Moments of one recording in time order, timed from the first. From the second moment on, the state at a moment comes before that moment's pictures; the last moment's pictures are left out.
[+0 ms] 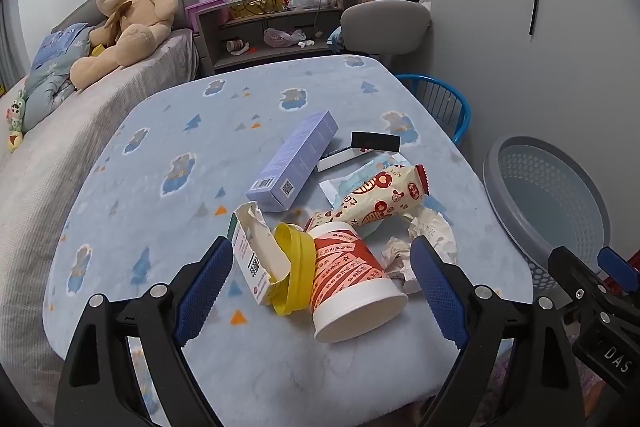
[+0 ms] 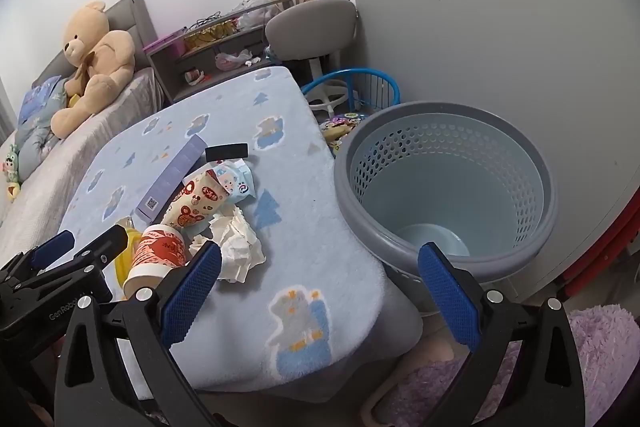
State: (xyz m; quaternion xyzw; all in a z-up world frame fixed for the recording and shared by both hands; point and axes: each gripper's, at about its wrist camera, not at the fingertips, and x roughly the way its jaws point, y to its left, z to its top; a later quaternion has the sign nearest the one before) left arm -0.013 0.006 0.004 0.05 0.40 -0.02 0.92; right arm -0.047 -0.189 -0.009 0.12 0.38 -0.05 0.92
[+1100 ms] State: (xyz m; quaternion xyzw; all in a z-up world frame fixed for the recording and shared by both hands) left arm -0.018 0.008 0.010 0.04 0.39 -0.02 0.92; right arm -0.054 -0.185 -0.002 0.12 0.37 -0.05 0.92
